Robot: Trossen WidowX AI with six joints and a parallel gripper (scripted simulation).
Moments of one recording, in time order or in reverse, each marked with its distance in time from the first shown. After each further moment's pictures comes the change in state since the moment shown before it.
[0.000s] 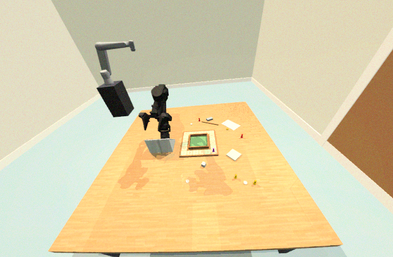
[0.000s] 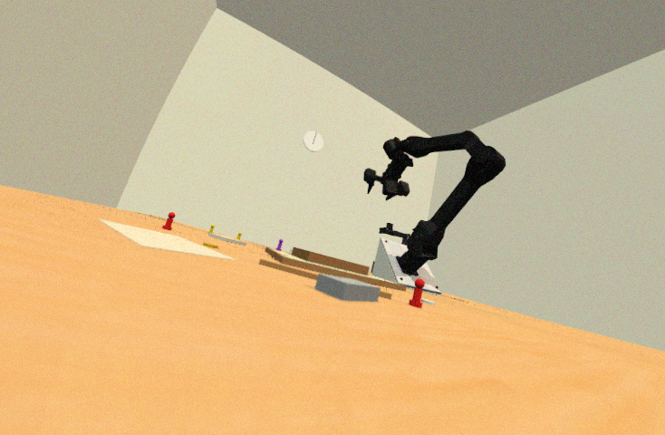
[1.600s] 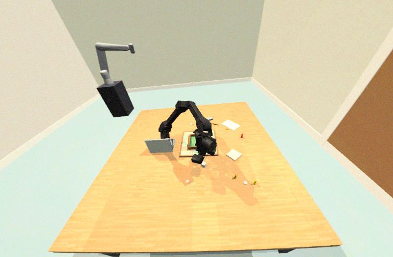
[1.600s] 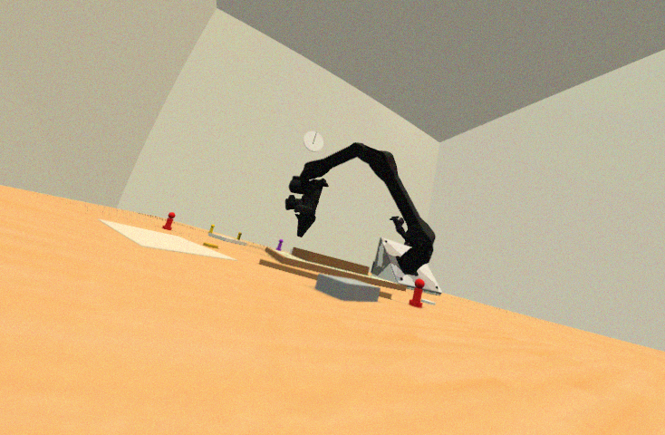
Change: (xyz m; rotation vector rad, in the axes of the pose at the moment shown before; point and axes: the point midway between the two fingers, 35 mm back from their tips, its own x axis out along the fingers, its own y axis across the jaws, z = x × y) arm 0.107 -0.260 0.209 1.563 -0.717 0.812
